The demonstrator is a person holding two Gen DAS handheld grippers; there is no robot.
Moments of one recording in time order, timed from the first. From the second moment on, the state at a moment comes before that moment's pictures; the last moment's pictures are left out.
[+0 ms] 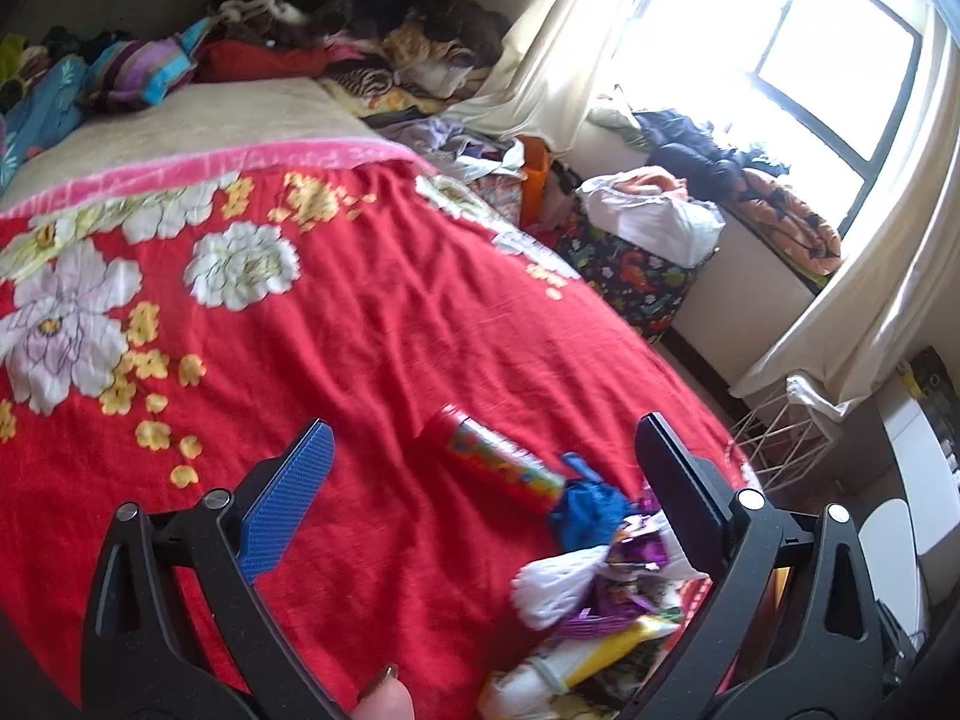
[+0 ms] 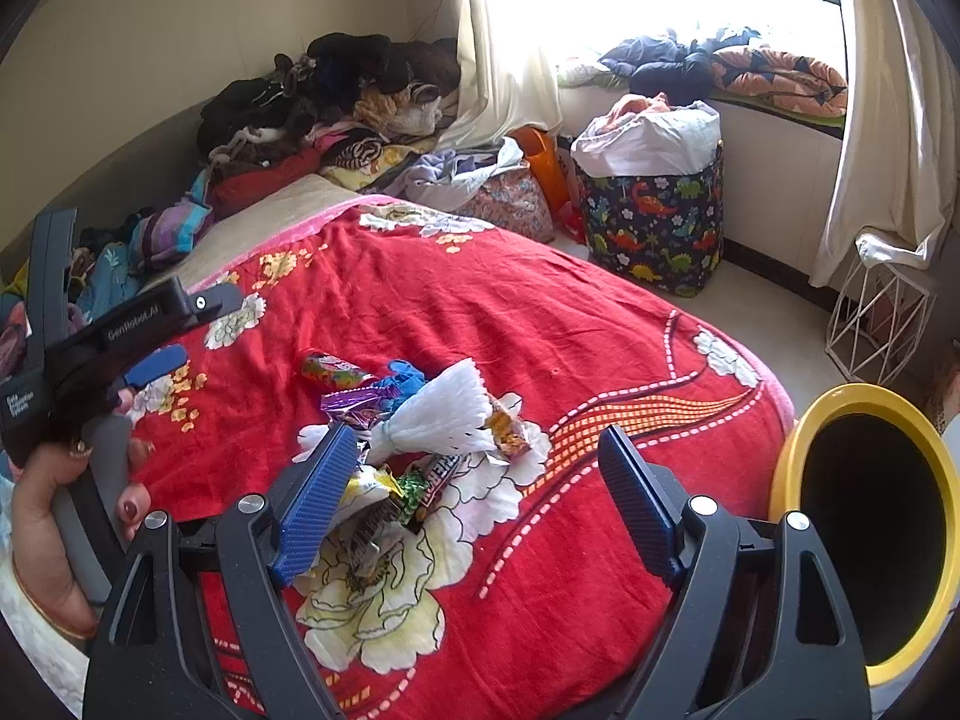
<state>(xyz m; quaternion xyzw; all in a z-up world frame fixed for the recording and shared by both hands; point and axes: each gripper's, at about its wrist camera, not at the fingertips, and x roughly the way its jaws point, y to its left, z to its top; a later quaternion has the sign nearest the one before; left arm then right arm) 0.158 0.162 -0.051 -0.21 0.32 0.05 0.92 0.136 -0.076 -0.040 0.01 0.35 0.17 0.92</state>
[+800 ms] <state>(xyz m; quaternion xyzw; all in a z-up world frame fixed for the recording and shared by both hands) 0.165 0.107 -0.082 -0.21 0.38 -0.14 0.89 0.139 -0.059 -0.111 0.07 0.47 0.20 0.86</state>
